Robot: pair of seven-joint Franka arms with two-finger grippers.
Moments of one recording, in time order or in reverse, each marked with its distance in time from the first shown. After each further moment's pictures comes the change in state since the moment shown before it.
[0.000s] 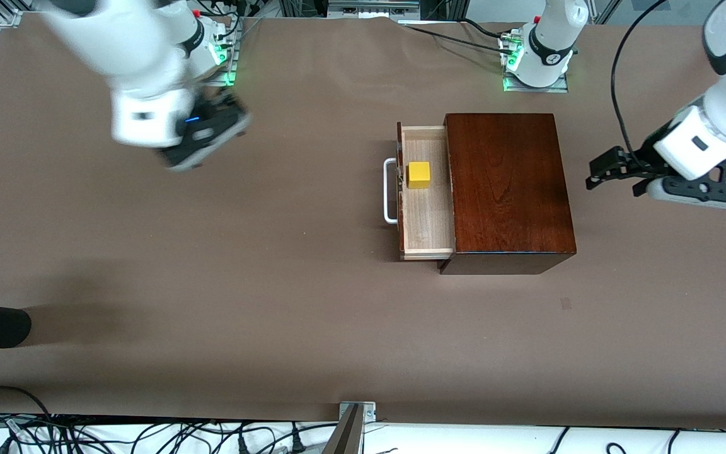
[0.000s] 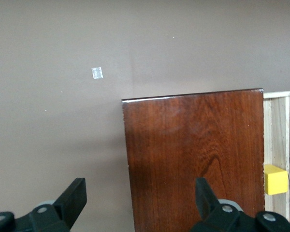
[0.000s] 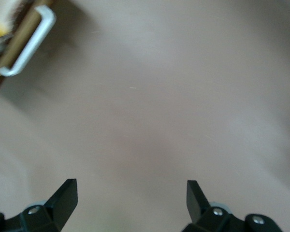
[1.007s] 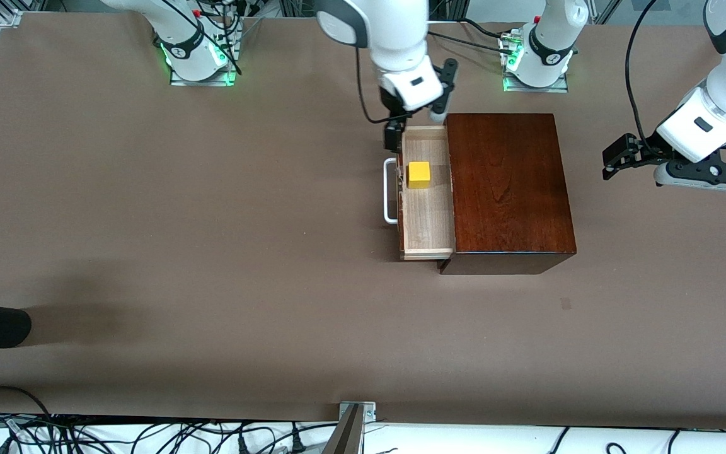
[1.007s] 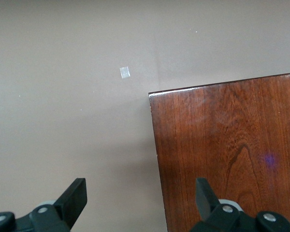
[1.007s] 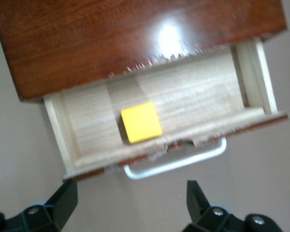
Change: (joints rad) left arm -0.006 -0.045 -0.031 -0.001 0.152 -0.037 0.000; right arm 0.453 0.405 0.002 0.228 -0.095 0.357 -0.071
